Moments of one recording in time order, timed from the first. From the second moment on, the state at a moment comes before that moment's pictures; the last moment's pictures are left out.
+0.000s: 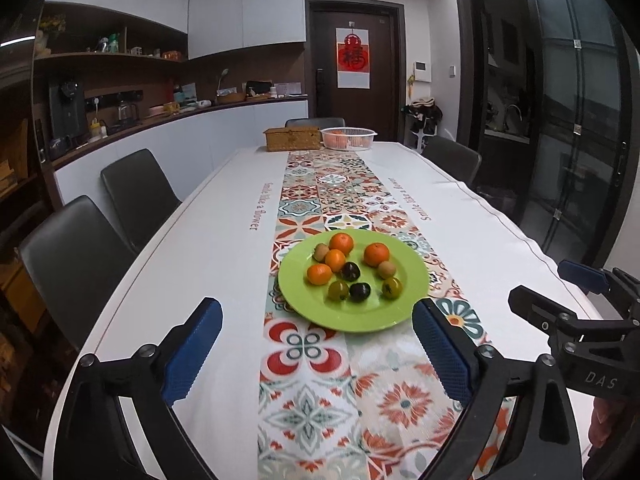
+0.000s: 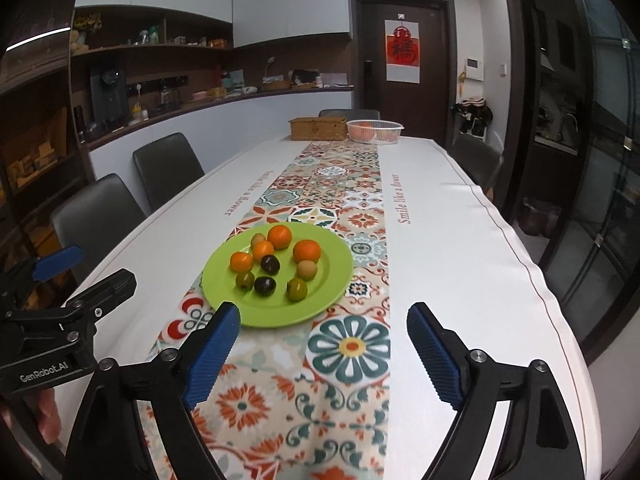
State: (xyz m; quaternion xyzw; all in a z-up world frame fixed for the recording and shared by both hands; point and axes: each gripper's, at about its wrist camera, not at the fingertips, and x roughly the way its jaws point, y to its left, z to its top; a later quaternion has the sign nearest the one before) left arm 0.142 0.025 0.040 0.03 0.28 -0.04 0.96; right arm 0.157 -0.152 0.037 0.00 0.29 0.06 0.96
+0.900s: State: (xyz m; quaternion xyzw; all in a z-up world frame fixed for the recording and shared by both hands) left arm 0.076 0.029 0.060 0.04 0.25 -0.02 0.97; right arm 0.099 -0.150 0.052 -0.02 0.26 0.05 0.96
